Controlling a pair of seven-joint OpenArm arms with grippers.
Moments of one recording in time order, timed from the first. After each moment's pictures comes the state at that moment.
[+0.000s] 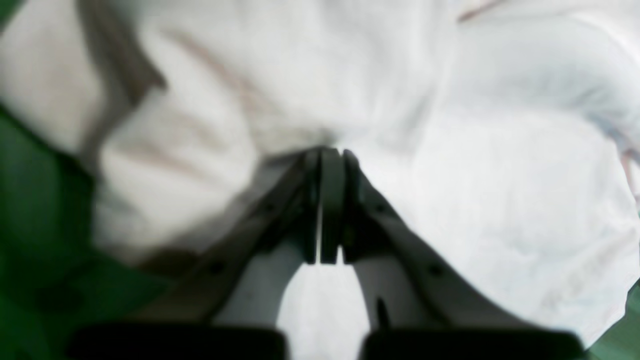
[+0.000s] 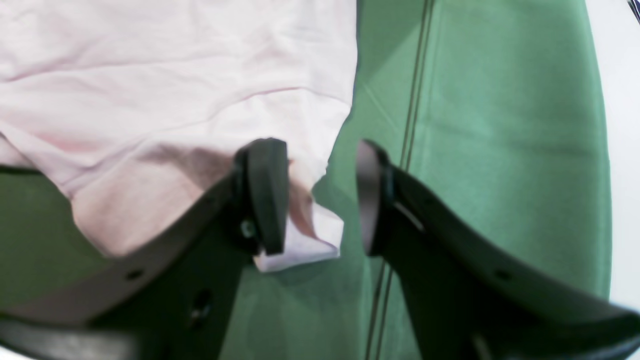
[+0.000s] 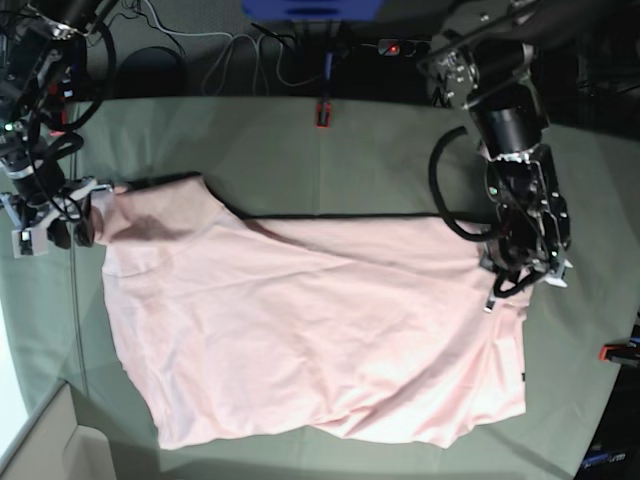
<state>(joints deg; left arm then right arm) -16.1 1.3 -29.9 62.0 -27.4 25.6 39.3 -10.7 6.8 37.7 93.6 6.2 40.1 -30.3</state>
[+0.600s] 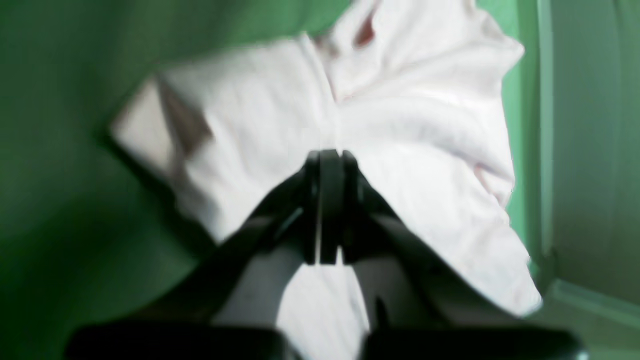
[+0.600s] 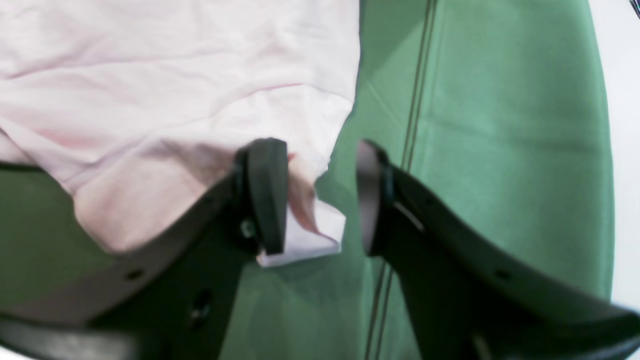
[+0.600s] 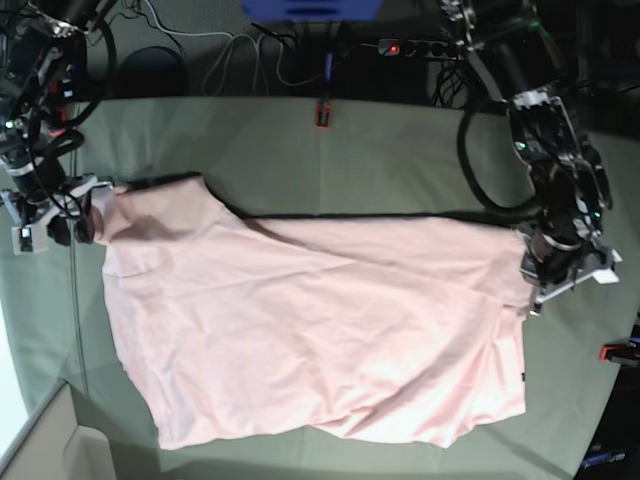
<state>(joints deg) -5.1 -0.7 -27.5 87.7 -37.9 26.0 39.3 -11.2 6.7 37.7 93.6 6.1 40.1 -30.2</state>
